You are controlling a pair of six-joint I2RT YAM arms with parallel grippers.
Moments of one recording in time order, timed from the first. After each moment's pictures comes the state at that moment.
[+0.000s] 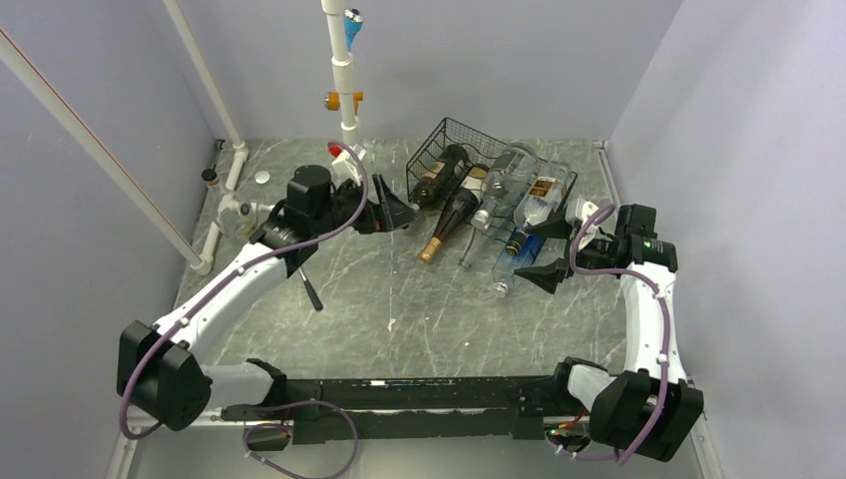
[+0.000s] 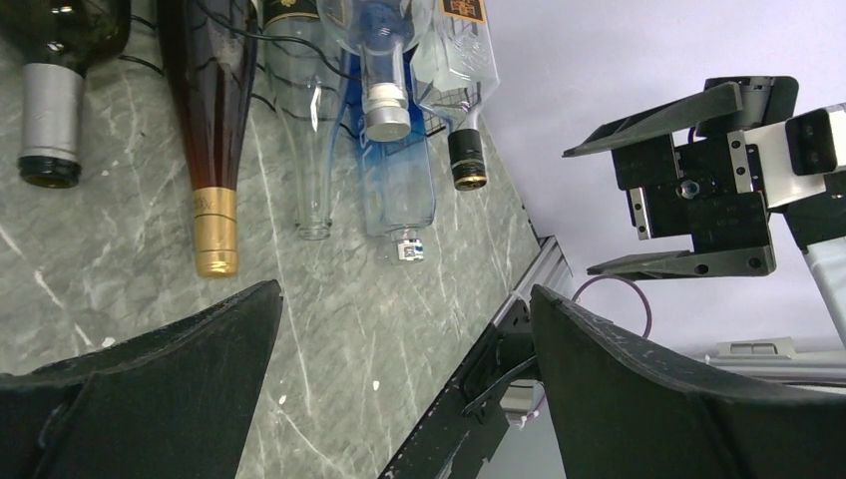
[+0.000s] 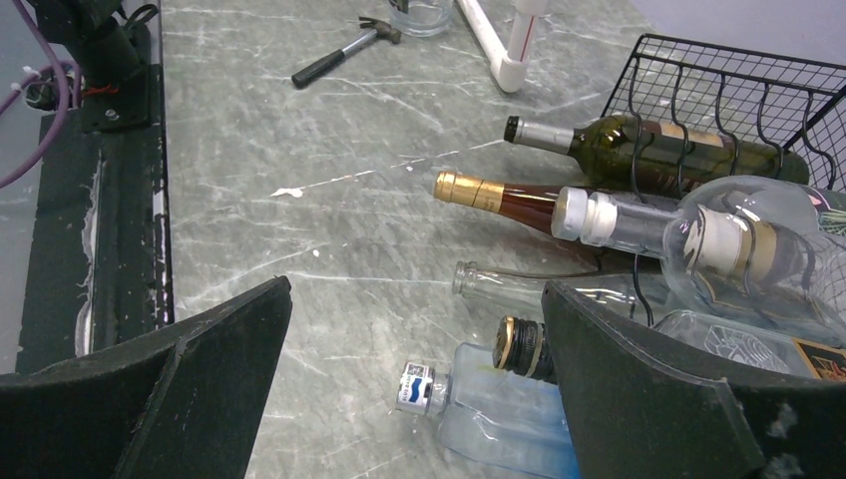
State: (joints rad) left arm -0.49 1.23 1.01 -0.07 0.49 -0.70; right arm -0.29 1.06 0.96 -1.05 -1.42 -1.21
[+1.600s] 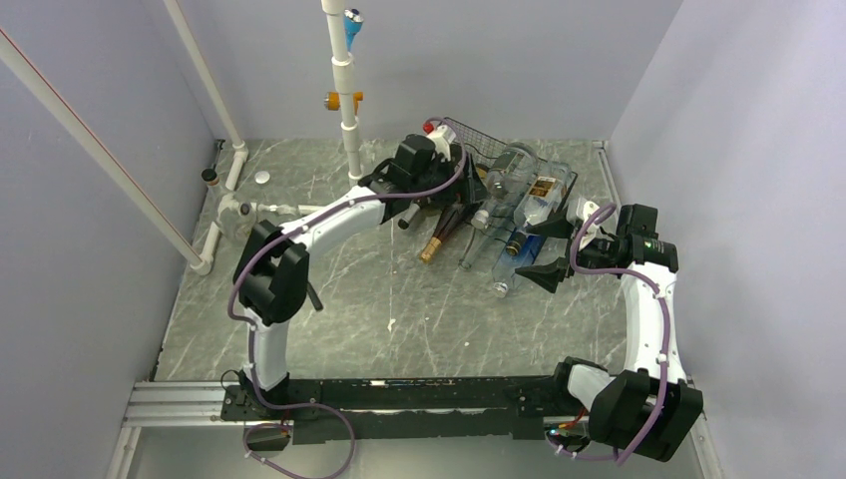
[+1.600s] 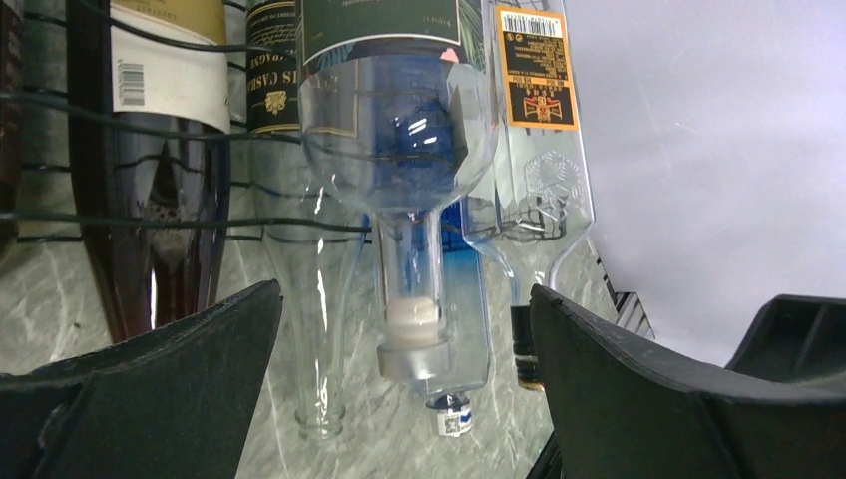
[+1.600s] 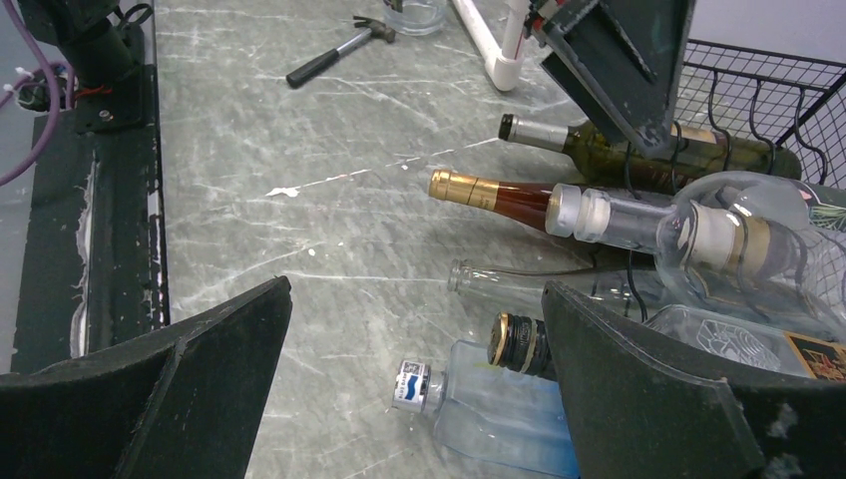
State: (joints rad) left arm -0.69 1.94 1.63 -0.09 0.30 -0.64; right arm -0.30 1.07 0.96 -1.04 -1.42 -1.20
